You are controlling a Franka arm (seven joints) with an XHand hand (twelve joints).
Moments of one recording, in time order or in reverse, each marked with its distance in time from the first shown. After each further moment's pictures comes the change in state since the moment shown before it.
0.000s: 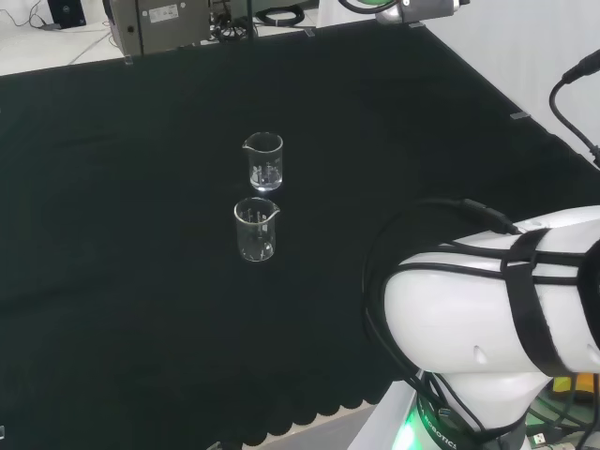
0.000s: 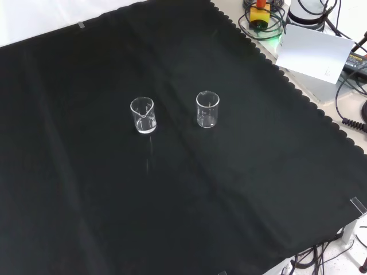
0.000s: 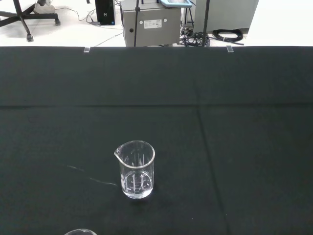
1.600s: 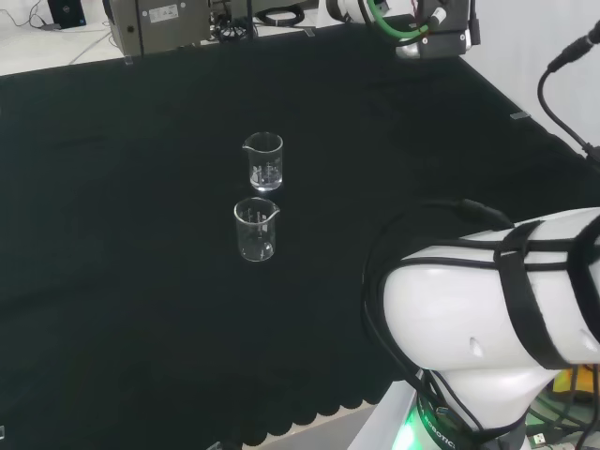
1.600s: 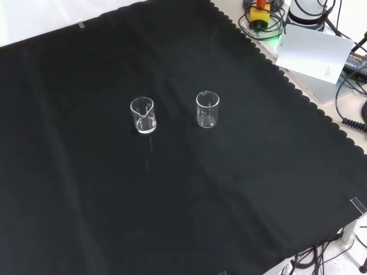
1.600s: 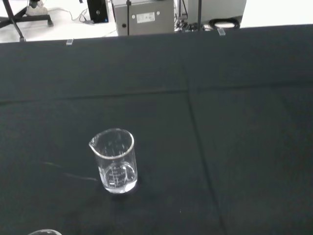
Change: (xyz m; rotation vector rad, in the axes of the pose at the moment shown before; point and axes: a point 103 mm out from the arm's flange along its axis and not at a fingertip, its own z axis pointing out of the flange) arm -0.046 0.032 0.064 0.012 0.058 0.026
